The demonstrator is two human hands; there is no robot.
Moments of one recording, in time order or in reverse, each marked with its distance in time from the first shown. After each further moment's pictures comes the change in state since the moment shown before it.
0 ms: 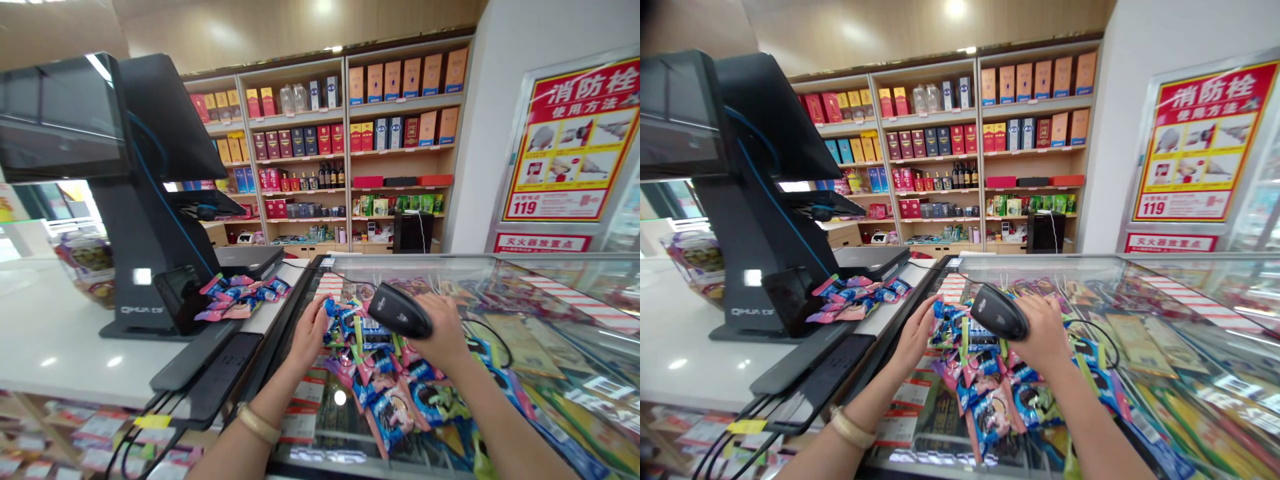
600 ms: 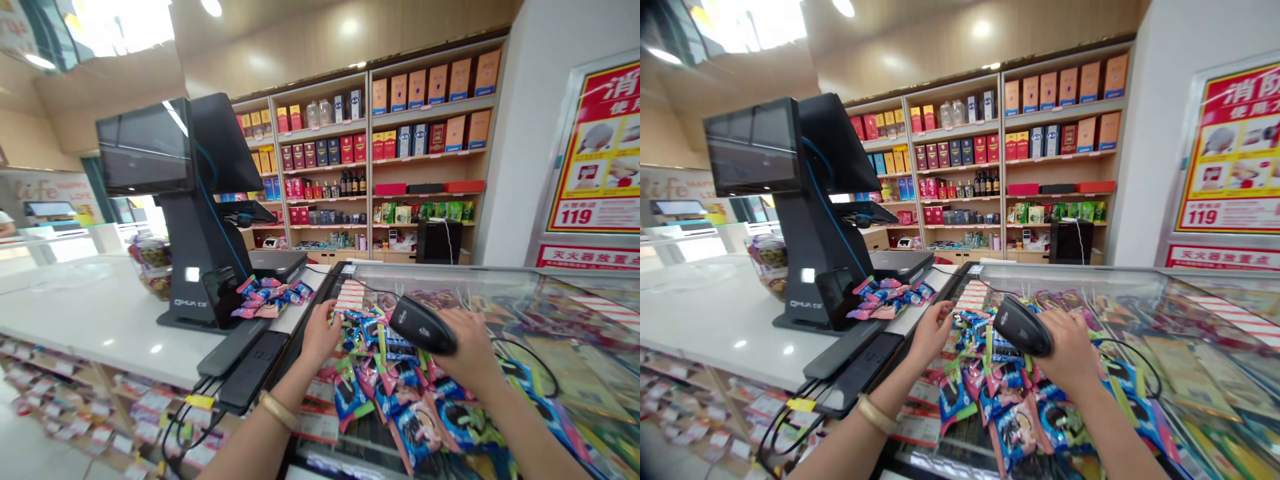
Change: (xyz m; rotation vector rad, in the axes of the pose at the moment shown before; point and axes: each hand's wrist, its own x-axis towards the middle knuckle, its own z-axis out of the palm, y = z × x) left_hand 0.011 -0.009 -0.018 0.550 0.065 -0.042; right_hand -0.004 0.004 0.006 -0.043 0.006 -0.082
